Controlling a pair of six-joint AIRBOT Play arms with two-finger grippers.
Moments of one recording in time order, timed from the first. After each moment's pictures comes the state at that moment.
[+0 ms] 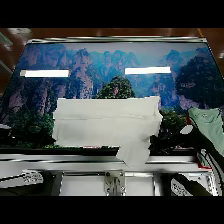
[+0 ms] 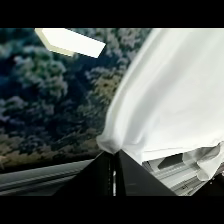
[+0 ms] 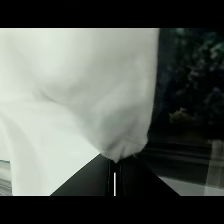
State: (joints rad) left arm 0.64 -1.42 0.61 0.94 -1.29 -1.09; right arm -0.15 -1.16 0.41 -1.01 1.09 1.40
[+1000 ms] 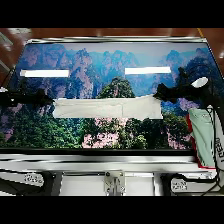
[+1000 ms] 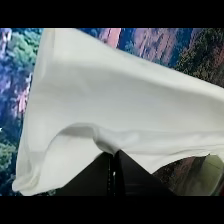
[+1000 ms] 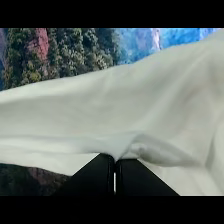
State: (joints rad) left arm 0.40 -1.64 1.26 0.74 -1.21 -1.22; right arm -0.15 -1.54 1.23 -0.87 1.01 1.40
